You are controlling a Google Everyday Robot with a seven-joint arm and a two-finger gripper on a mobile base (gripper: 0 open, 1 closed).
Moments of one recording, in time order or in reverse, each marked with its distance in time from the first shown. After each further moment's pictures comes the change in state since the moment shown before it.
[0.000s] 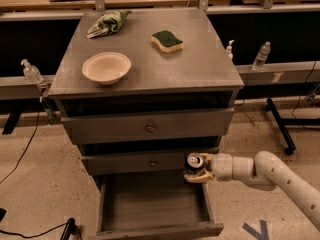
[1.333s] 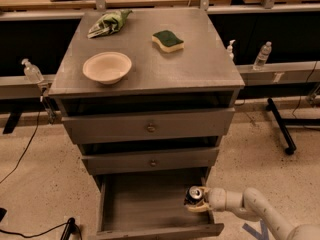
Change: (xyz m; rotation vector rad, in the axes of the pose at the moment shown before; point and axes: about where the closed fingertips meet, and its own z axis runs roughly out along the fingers) arm 0.225 0.050 0.015 -0.013 -0.055 0.135
